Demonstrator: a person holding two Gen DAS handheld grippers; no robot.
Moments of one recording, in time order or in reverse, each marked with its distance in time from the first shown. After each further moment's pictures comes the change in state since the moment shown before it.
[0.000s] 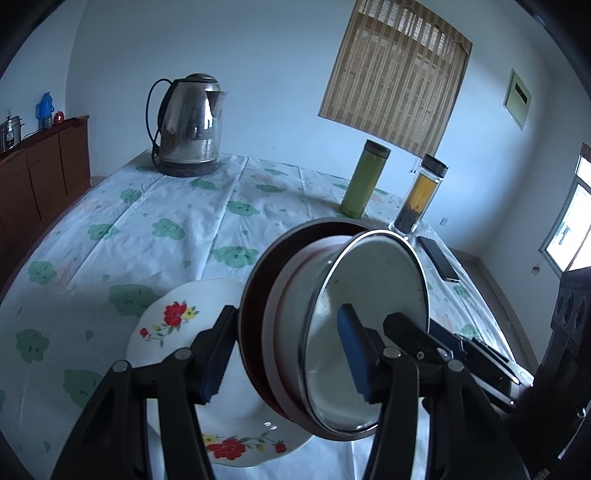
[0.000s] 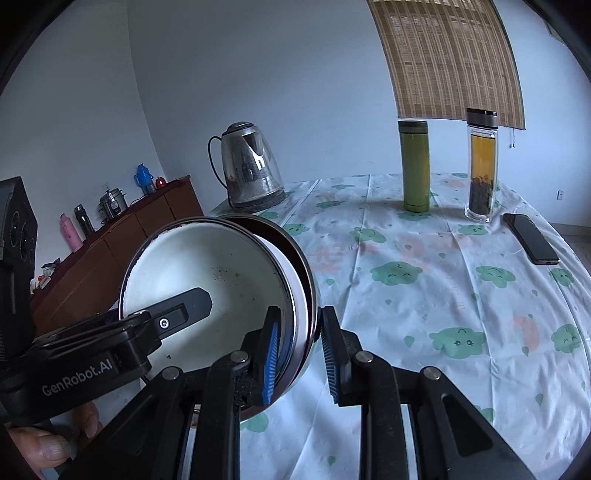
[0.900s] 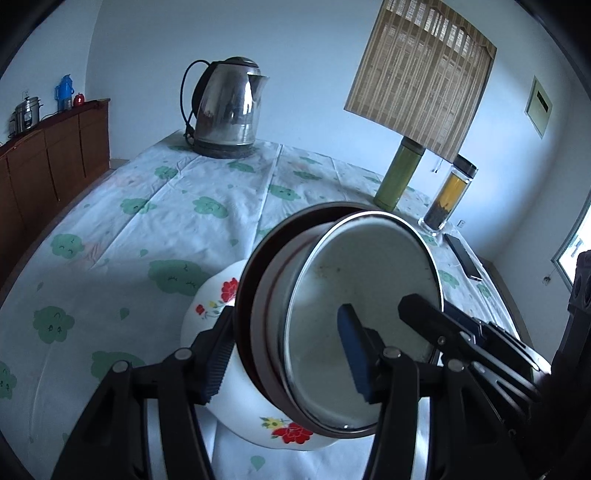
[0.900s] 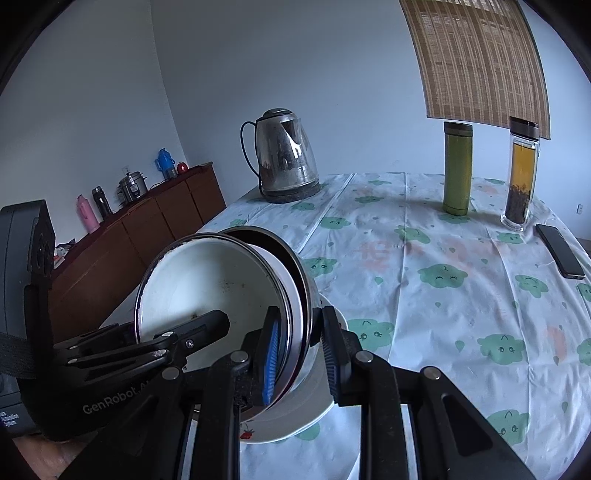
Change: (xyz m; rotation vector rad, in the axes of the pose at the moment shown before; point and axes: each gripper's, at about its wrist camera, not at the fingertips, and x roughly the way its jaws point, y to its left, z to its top) left arm -0.004 0.045 -0.012 -0.056 0.036 0.057; right arm 0.020 0.041 -0.001 -0.060 0.037 0.065
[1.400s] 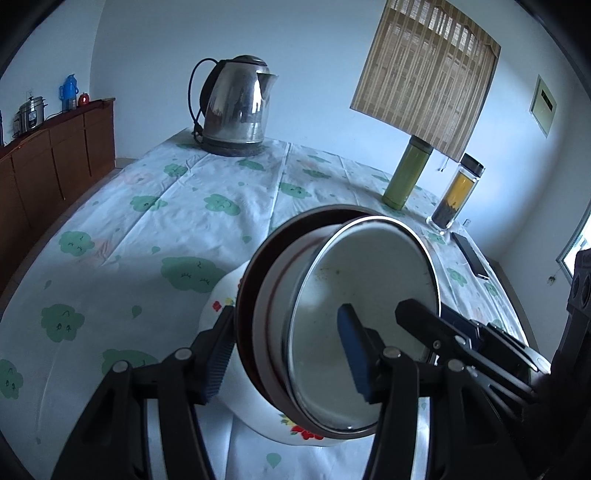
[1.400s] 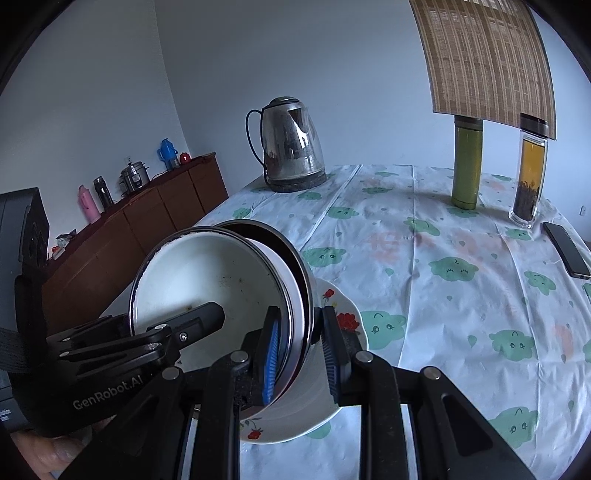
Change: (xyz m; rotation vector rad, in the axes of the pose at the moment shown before) left arm -0.002 0.009 -0.001 0.000 0.005 0.025; right arm 0.011 0.007 -0.004 -0.017 0.032 0.007
